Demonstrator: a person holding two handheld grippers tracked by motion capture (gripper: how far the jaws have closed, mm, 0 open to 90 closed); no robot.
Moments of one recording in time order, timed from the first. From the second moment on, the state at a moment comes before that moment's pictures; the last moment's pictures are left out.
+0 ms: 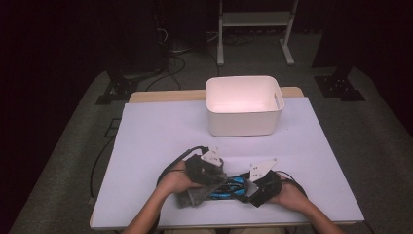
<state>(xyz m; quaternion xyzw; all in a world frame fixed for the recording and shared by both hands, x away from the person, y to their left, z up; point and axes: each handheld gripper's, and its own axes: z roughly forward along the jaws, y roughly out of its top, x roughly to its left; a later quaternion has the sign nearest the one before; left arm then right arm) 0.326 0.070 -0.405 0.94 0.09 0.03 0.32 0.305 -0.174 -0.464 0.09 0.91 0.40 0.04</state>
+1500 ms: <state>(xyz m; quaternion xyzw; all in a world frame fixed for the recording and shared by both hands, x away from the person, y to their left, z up) 0.340 0.034 -0.411 0.94 0.08 -0.03 0.33 0.304 -0.174 -0.464 0.09 0.91 0.40 0.04</state>
